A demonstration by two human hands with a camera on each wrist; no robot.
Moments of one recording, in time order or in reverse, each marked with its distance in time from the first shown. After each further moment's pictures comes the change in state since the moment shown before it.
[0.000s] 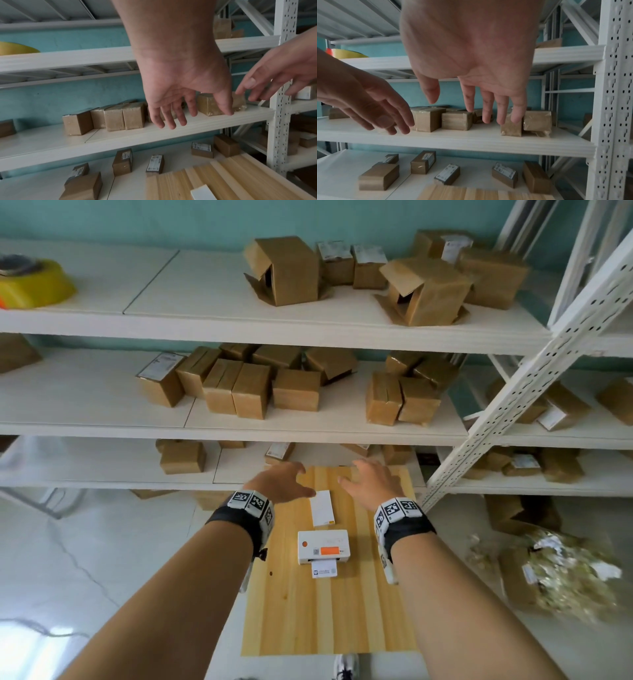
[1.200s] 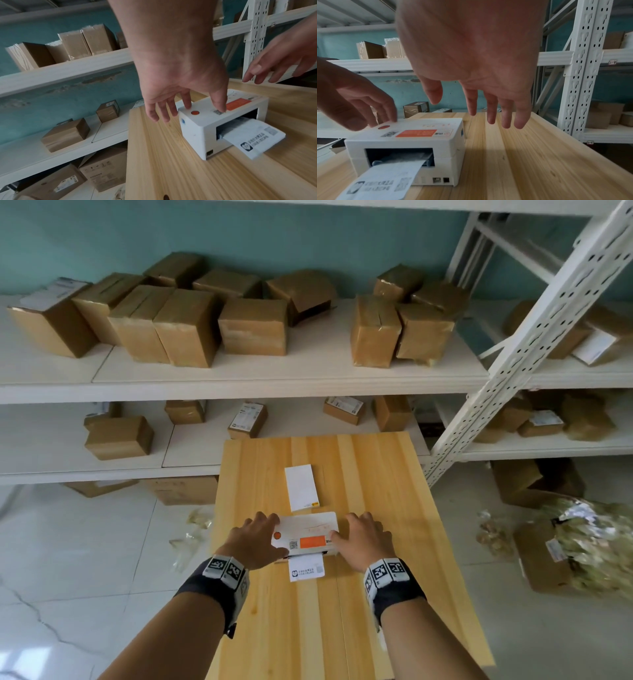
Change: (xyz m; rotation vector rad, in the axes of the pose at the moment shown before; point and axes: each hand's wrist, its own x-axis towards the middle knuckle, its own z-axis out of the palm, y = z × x) left_hand 0.110 -0.099 0.254 0.257 -0.062 0.000; right_hand 0.061 0.142 0.260 0.016 -0.206 0.159
